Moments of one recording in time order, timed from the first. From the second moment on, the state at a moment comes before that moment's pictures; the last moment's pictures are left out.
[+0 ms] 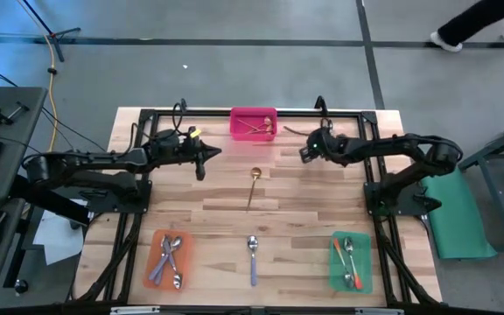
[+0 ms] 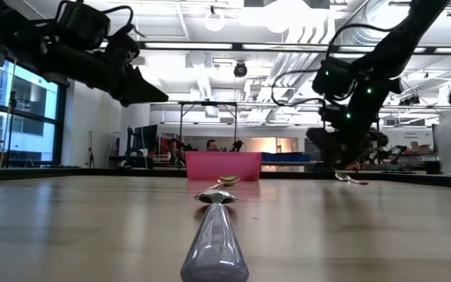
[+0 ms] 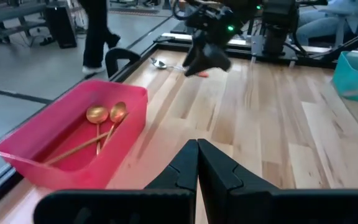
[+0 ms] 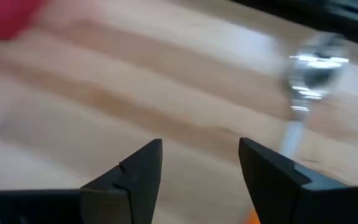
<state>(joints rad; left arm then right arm) 0.43 1.06 0.33 0.47 0.14 0.04 -0.48 1.45 0.57 -0.13 0.45 0.57</state>
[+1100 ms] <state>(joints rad) 0.43 1.04 0.27 0.47 0.14 0.03 -0.75 1.58 0.59 -0.11 0.40 0.60</state>
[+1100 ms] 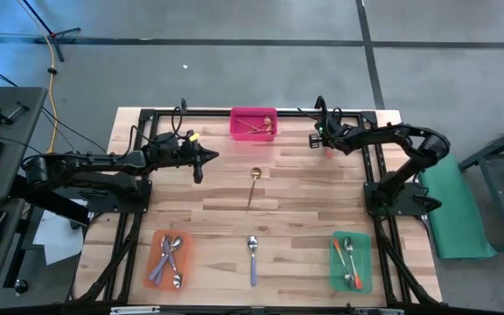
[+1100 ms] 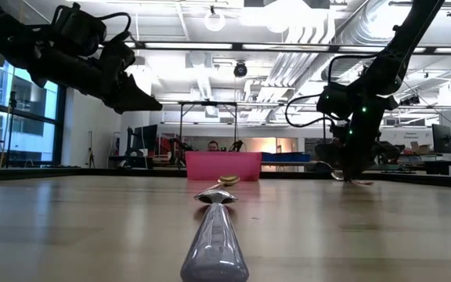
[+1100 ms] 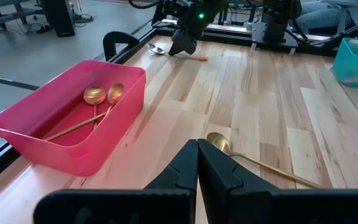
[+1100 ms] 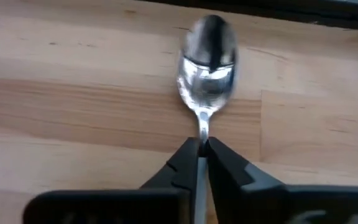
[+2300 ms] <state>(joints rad) 0.38 1.04 0.24 0.53 0.14 0.03 0.35 0.90 0.67 -0.79 0.32 1.47</state>
